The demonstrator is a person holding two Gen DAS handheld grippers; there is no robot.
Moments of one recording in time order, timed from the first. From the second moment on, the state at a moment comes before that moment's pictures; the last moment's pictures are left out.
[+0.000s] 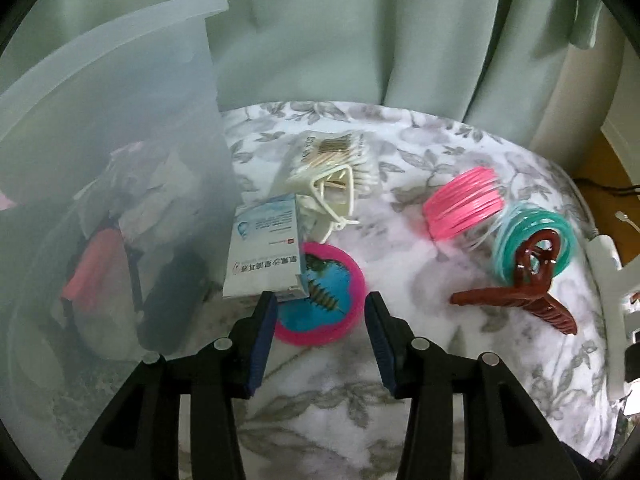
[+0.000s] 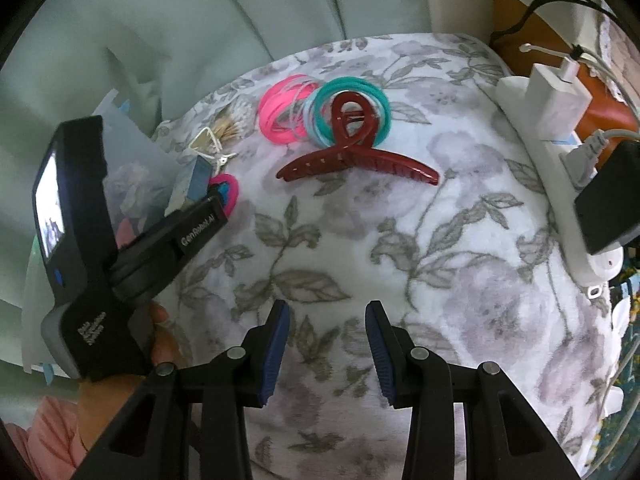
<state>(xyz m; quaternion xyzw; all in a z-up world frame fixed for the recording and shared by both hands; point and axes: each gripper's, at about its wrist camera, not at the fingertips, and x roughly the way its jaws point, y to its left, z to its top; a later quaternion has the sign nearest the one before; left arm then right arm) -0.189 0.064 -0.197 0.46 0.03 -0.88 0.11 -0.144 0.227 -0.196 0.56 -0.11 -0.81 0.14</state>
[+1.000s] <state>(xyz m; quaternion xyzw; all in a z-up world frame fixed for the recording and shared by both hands) -0.218 0.053 -0.209 0.48 0.08 -0.86 0.14 -0.166 0.236 -0.194 0.54 -0.10 -0.83 0.11</state>
